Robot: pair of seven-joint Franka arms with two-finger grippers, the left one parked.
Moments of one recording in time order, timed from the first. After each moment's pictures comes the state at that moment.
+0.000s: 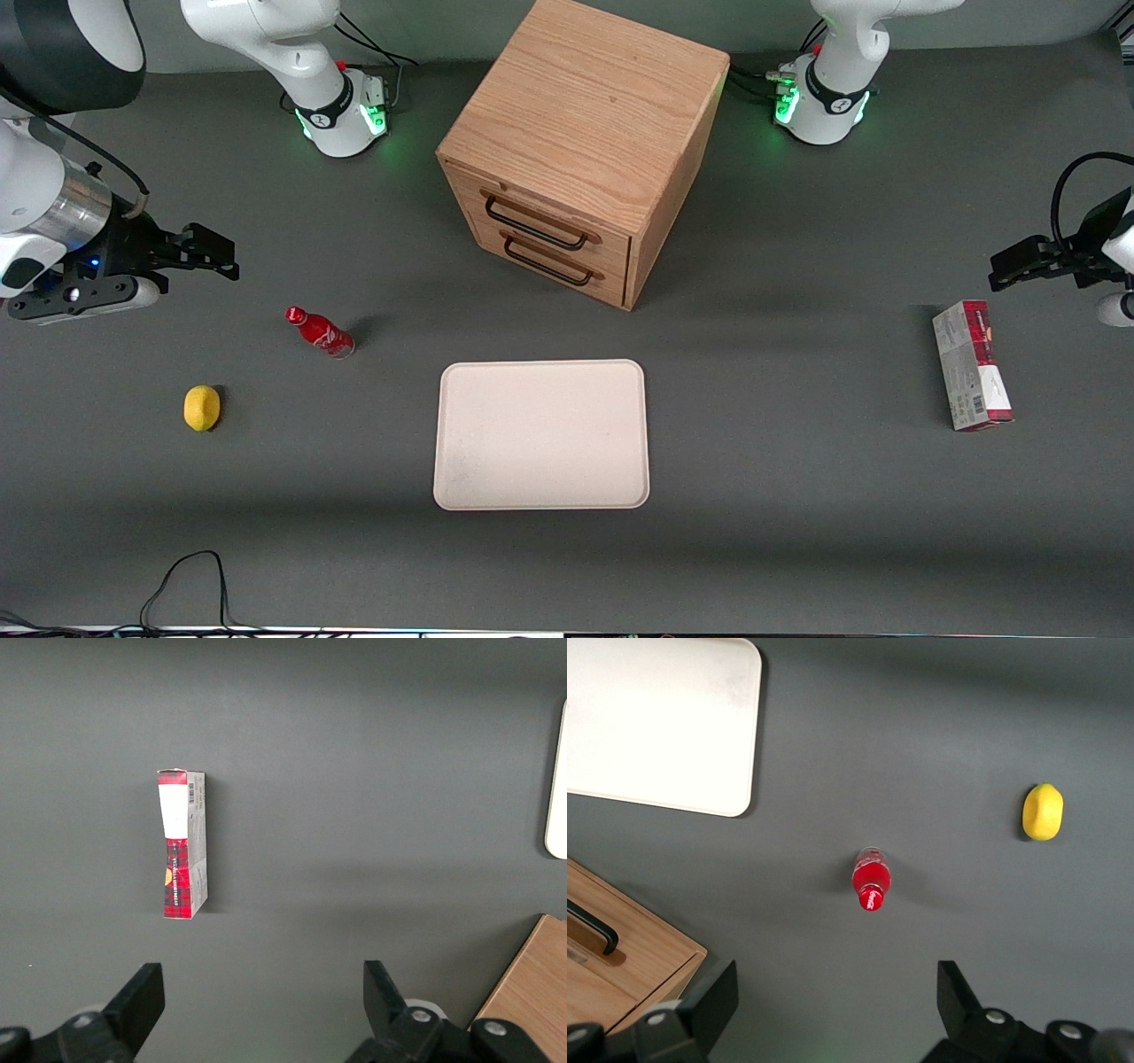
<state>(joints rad) 0.13 0.05 -0.03 -1.62 0.04 1.61 -0.04</state>
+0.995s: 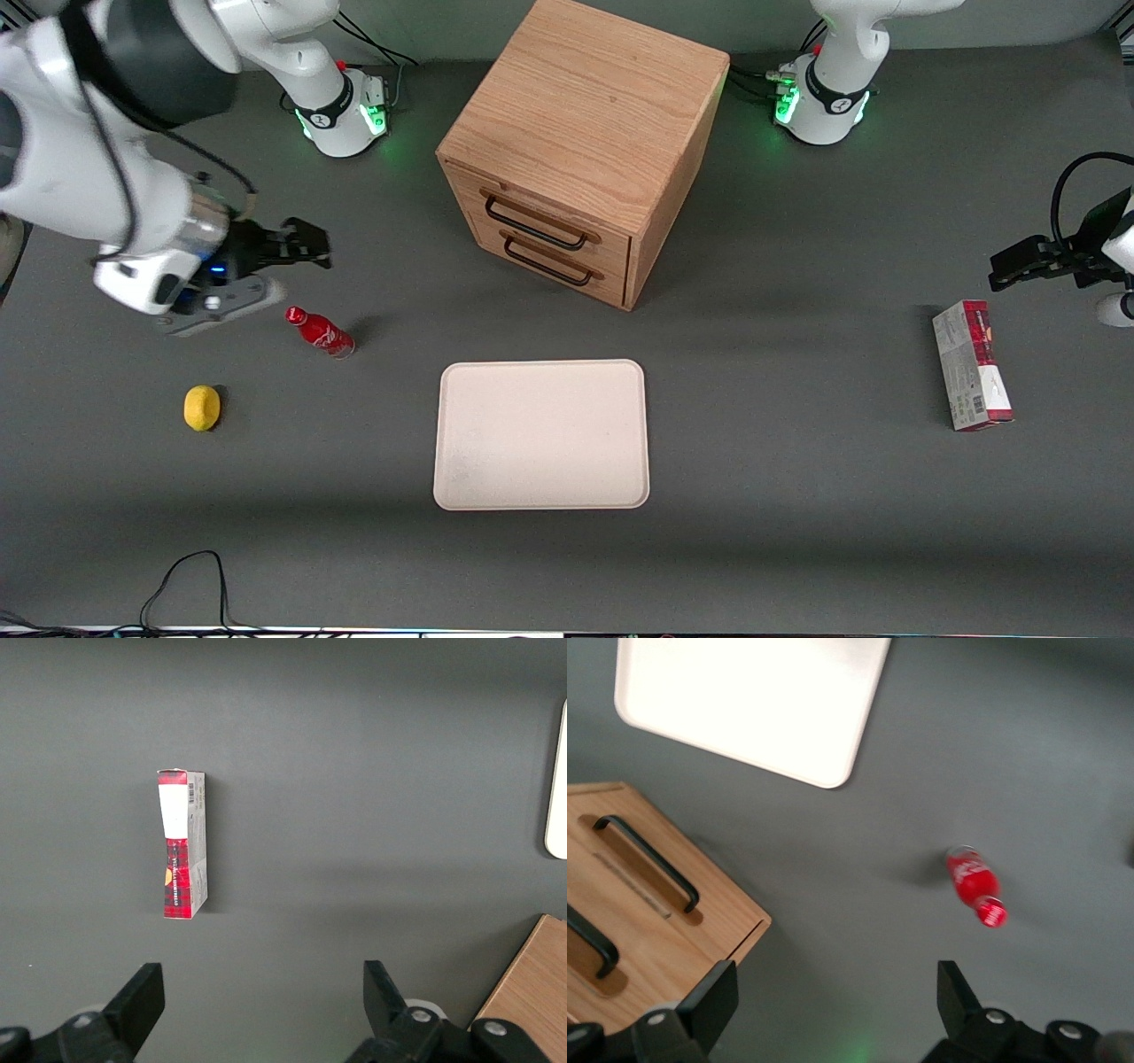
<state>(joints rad) 0.32 0.17 -0.02 -1.52 0.12 1.55 -0.03</state>
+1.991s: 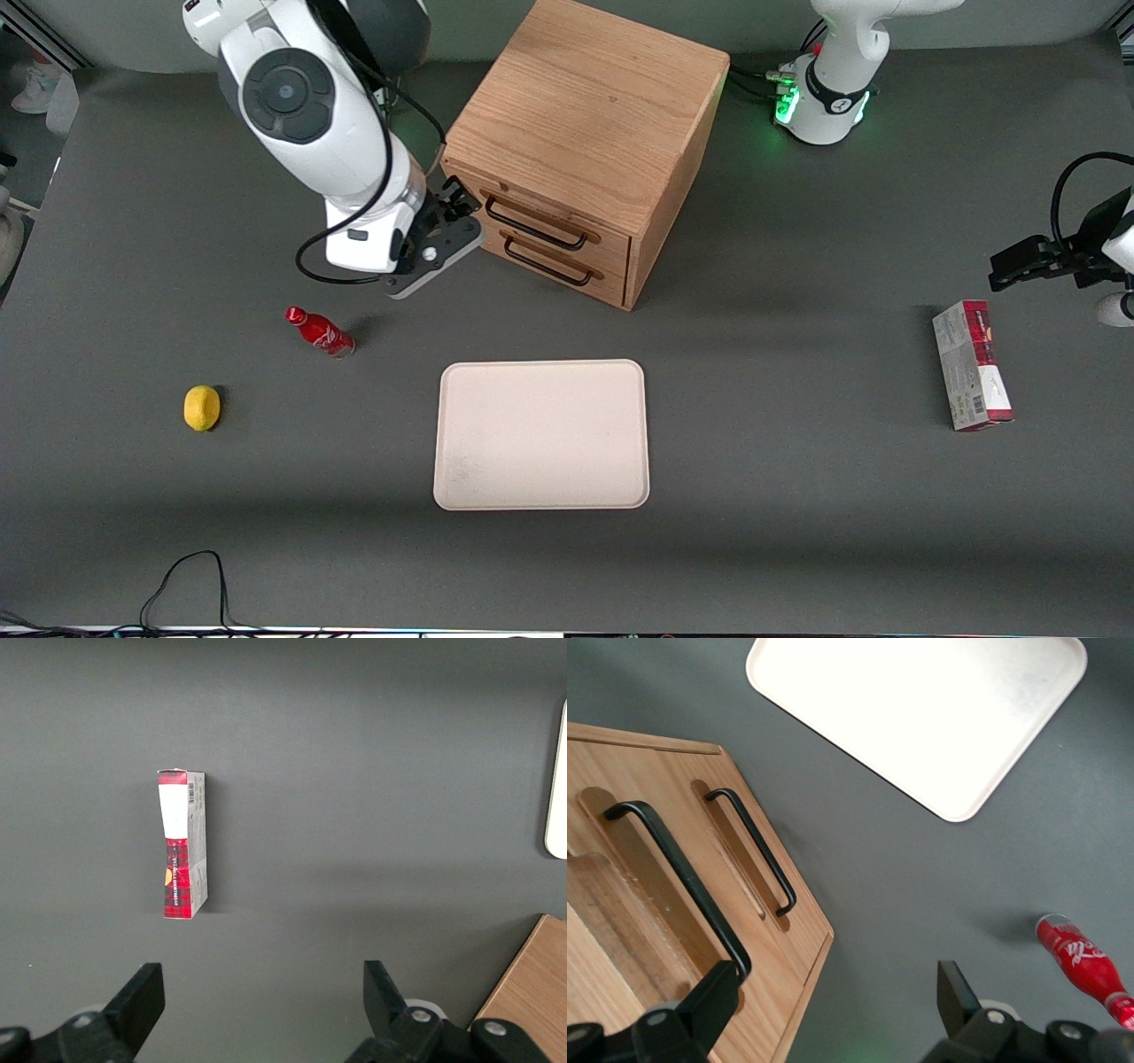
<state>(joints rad) 0.57 0.26 0.00 -1.45 0.11 1.60 -0.04</state>
